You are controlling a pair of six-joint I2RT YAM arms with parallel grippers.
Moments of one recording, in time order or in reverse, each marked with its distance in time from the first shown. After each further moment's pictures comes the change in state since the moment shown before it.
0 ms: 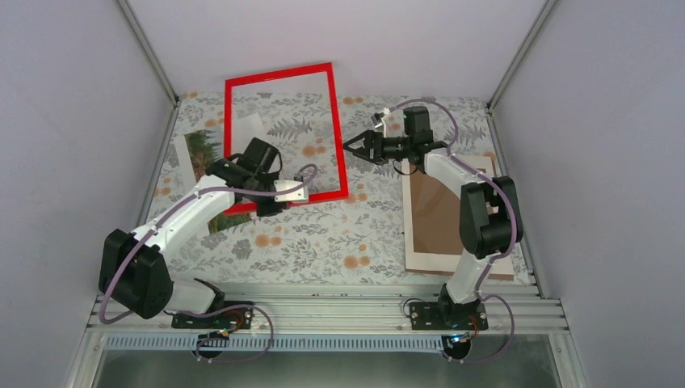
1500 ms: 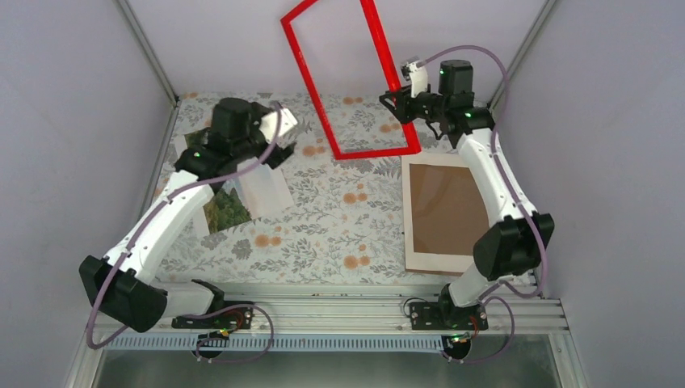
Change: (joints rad) left arm -0.020 -0.086 0.212 0.344 -0.158 -0.349; right arm -0.061 -0.161 0.416 -0.422 0.405 -0.533
